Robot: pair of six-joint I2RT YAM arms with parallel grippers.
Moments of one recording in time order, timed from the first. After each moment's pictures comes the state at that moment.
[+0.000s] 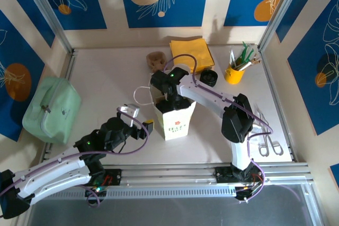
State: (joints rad) left arm -0.96 0.66 0.46 -0.20 -0.29 -0.31; right arm 0.85 1.93 1.77 -1.43 -0.05 0.55
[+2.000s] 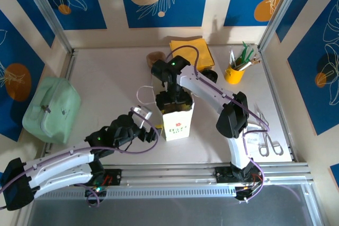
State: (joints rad) left arm -0.97 0.84 0.47 -0.09 -0.14 -0.21; right arm 0.80 2.02 2.04 -1.62 -0.10 0.55
